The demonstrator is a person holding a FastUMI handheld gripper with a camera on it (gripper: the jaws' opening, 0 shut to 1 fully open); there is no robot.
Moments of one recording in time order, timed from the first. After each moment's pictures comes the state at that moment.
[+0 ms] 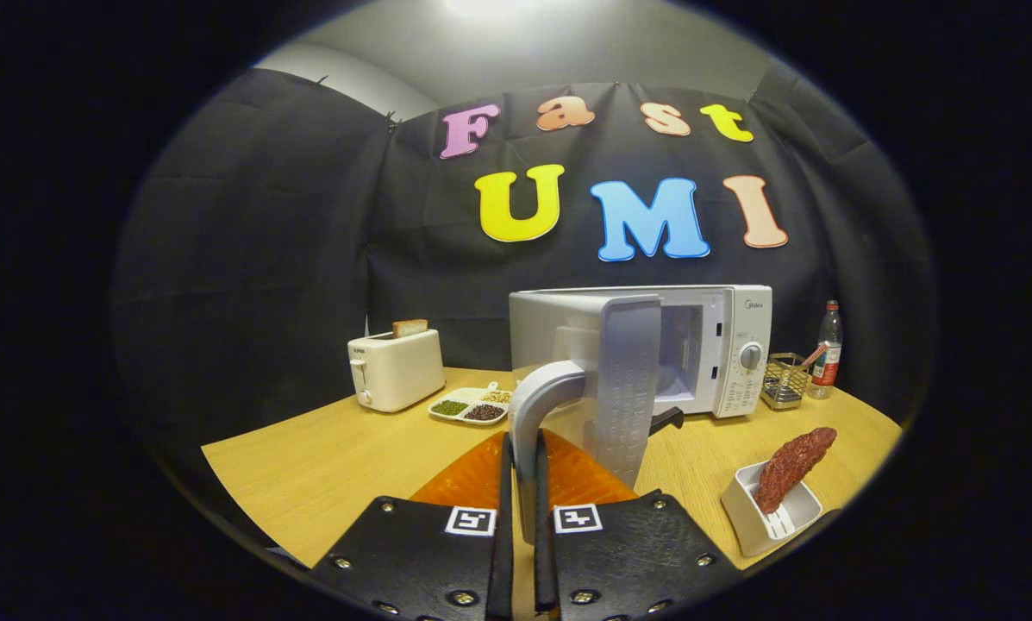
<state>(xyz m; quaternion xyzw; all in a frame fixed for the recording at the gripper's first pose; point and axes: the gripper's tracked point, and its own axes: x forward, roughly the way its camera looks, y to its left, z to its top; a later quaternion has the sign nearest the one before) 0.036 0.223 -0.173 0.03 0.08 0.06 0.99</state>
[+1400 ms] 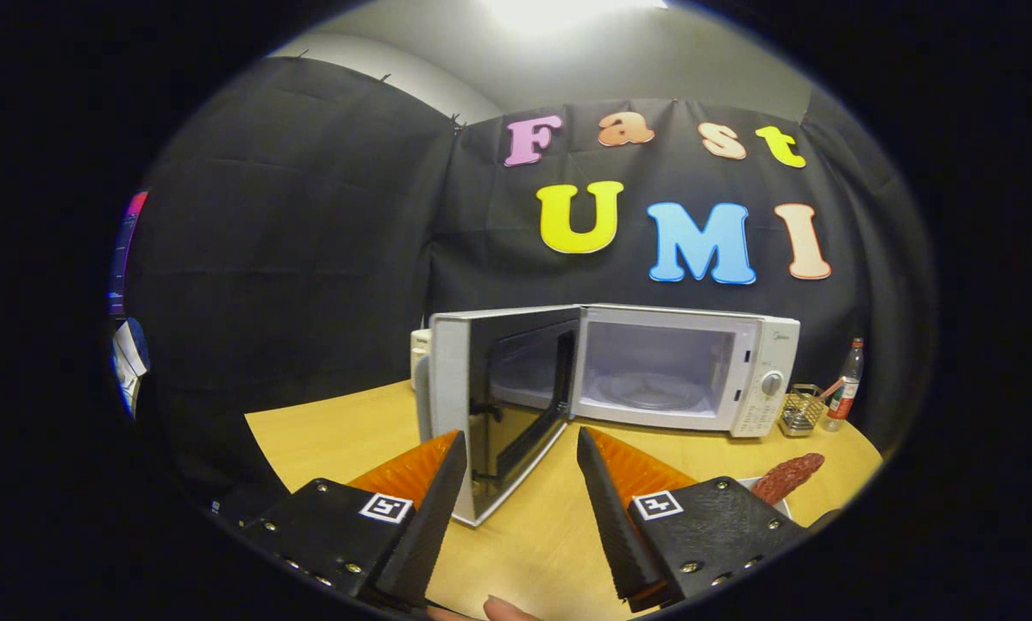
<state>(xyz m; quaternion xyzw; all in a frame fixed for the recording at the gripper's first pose) -0.021 0.196 -0.159 -0.01 0.08 0.15 0.98</state>
